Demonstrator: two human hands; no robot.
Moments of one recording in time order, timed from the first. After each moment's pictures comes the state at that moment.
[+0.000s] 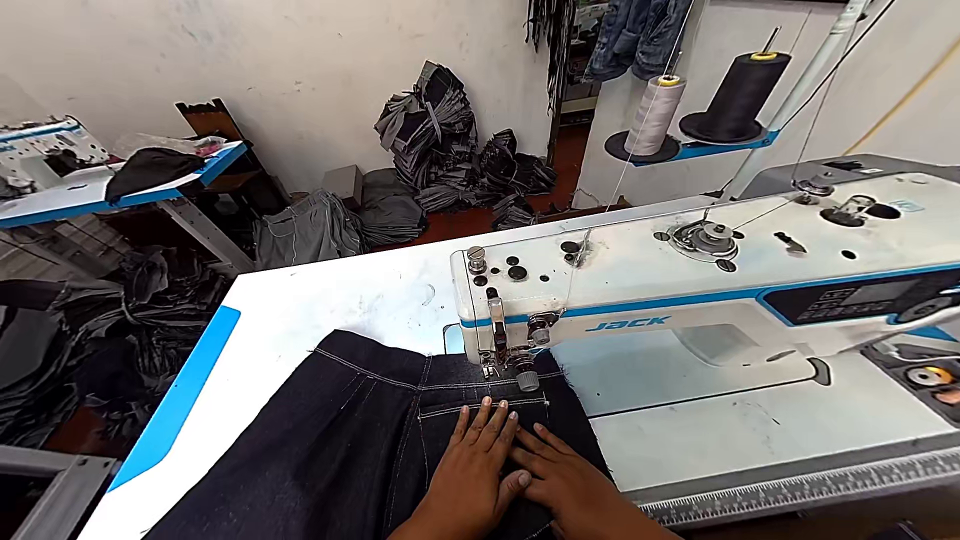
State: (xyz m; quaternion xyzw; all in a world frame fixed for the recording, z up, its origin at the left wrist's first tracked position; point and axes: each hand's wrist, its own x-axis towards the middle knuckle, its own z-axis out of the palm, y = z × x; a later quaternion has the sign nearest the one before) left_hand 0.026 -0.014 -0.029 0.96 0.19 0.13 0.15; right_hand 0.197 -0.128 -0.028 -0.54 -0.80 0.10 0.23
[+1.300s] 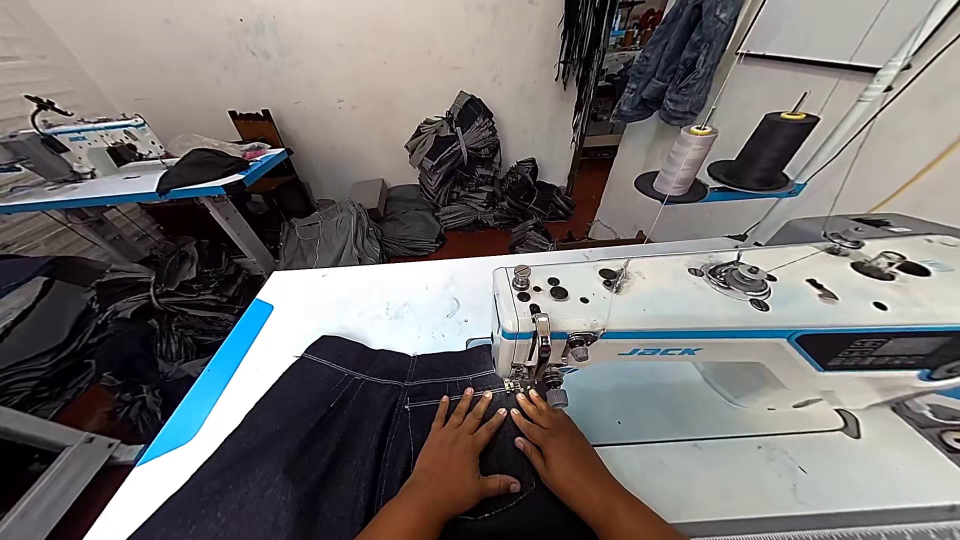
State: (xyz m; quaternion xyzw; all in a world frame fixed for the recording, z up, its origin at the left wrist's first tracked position) left_hand 0.014 0.032 0.007 0.93 0.29 -0.10 0.18; right_hand 0.193 -0.070 -0.016 -0.70 -0.68 0.14 0.19
